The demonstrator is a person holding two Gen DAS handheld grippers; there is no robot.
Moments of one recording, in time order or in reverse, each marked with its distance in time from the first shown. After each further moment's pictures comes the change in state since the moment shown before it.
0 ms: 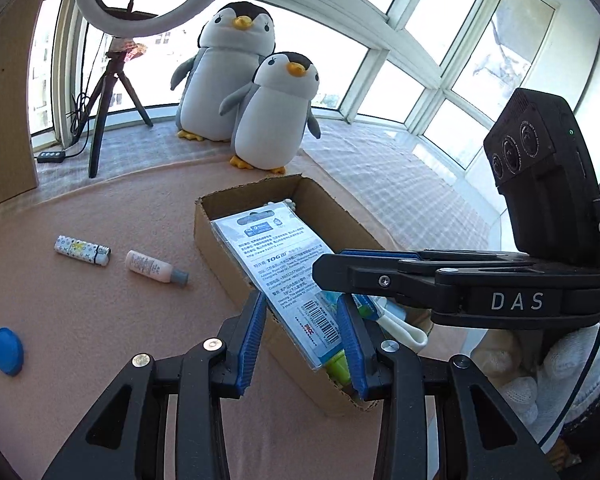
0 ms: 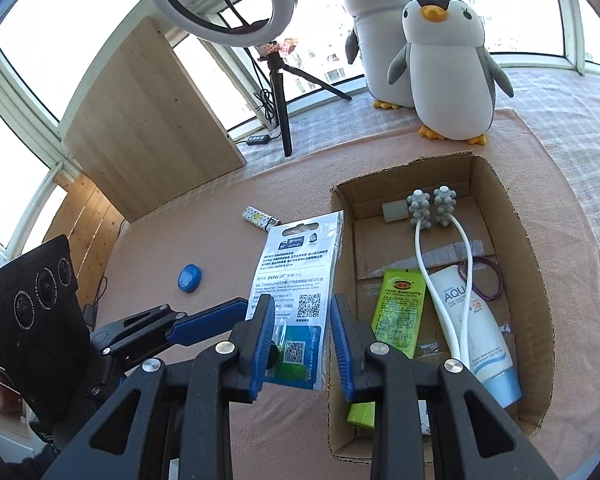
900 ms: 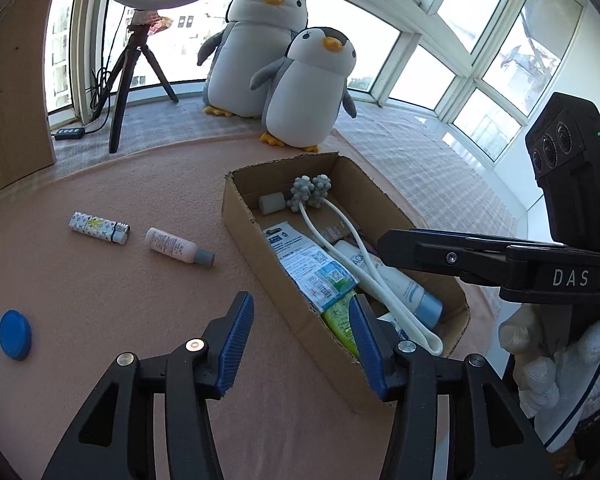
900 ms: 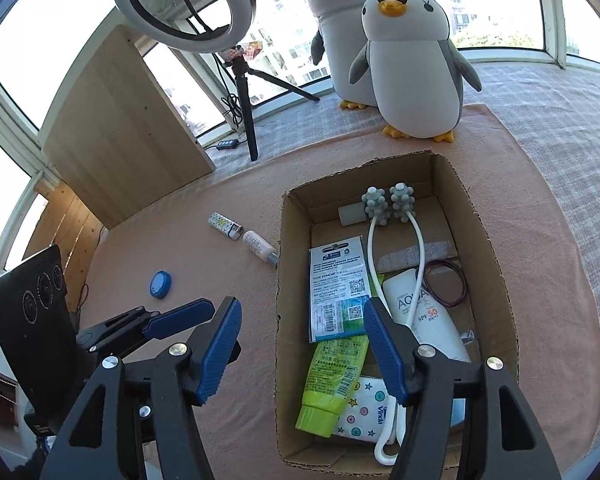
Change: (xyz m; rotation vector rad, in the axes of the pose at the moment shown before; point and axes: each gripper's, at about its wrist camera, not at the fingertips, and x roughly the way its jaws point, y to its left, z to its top) left arm 0.015 0.025 -0.013 -0.049 0.068 0.099; right arm 0.003 -0.026 0.003 0.022 0.010 -0.056
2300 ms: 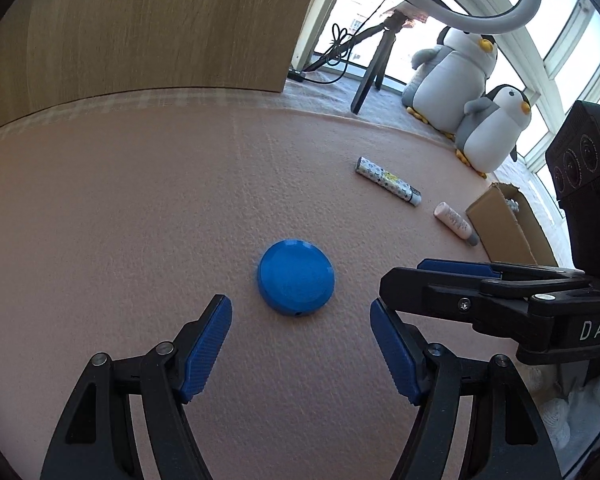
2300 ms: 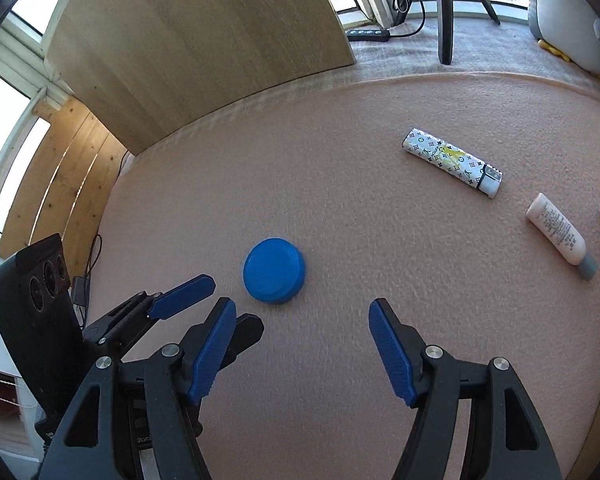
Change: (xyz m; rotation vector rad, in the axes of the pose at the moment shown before) left arm -0.065 0.269 -0.071 -0.258 0.001 0.171; right arm 0.199 0.211 -0.010 -0.102 0.246 0.082
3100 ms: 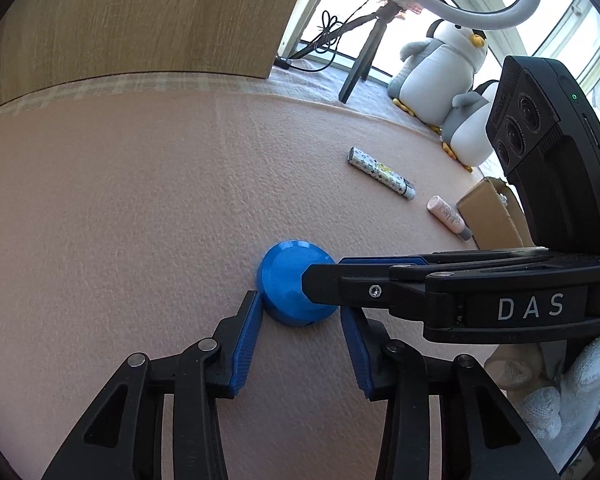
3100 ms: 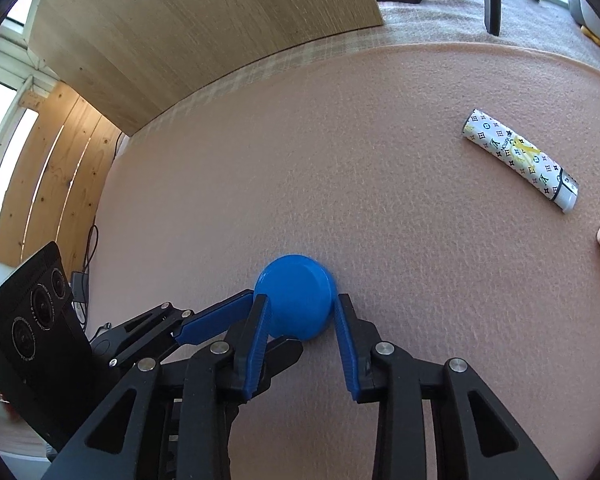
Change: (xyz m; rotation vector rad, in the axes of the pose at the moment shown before) left arm 0.019 0.009 0.002 0.003 0.027 -0.095; right arm 0.043 0.011 0.020 0.001 0.114 0.043
